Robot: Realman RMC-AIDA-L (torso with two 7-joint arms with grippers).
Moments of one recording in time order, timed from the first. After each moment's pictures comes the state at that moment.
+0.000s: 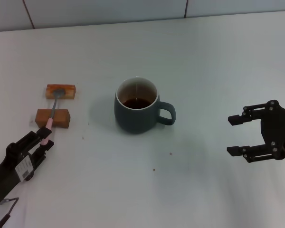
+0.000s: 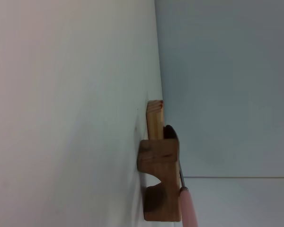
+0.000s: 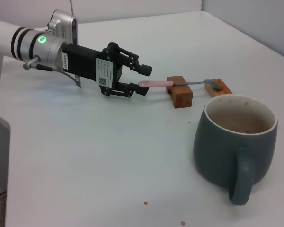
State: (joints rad) left arm -0.23 -2.07 -0.17 0.05 2.25 1.44 -1.91; right arm 0.33 2.08 -0.91 -1.23 -2.12 -1.75 1.43
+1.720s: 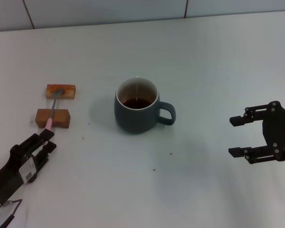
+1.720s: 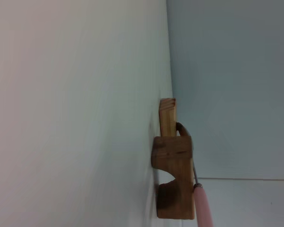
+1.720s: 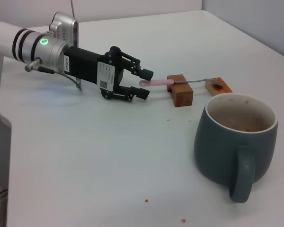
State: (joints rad) left arm -0.23 -2.07 -0.17 0.03 2.25 1.41 -1.90; right arm 0.32 2.08 -0.91 -1.24 -2.12 -1.76 1.43
